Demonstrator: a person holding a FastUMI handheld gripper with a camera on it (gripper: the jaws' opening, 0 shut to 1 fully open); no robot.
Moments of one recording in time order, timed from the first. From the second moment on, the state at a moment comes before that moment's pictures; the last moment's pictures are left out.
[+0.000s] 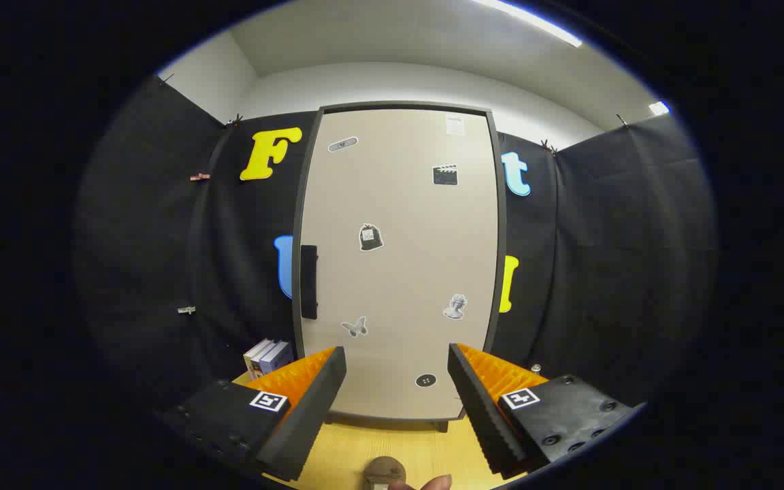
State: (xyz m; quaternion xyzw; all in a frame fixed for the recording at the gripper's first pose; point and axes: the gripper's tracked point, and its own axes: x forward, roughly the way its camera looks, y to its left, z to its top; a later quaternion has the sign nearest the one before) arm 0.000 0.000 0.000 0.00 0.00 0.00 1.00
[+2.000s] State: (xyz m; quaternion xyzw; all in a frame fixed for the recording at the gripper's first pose) arm 0.095 0.107 0.033 0.01 -0.01 0.05 1.00
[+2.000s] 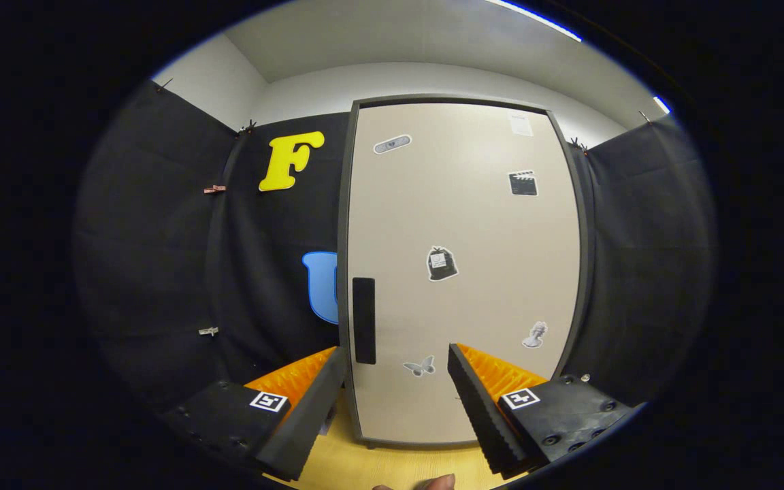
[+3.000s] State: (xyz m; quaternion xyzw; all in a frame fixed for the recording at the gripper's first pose) arm 0.229 0.154 0.002 0.06 0.01 0.01 1.00
